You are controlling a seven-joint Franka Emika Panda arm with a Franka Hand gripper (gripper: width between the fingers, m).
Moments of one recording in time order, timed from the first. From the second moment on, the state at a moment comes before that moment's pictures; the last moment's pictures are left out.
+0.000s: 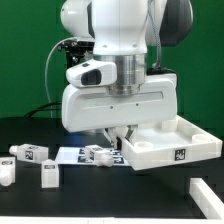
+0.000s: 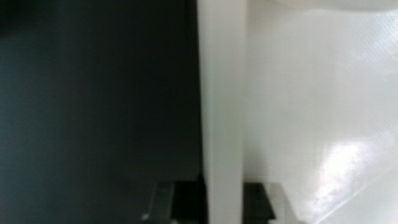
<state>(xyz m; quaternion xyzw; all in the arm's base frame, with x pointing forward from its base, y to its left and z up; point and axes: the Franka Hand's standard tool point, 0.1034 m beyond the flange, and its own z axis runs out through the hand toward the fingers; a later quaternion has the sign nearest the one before) 0.520 0.004 0.067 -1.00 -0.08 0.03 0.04</state>
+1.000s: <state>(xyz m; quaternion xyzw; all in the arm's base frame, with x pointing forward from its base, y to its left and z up) 0.546 -0.019 0.022 -1.00 0.01 0.01 0.02</state>
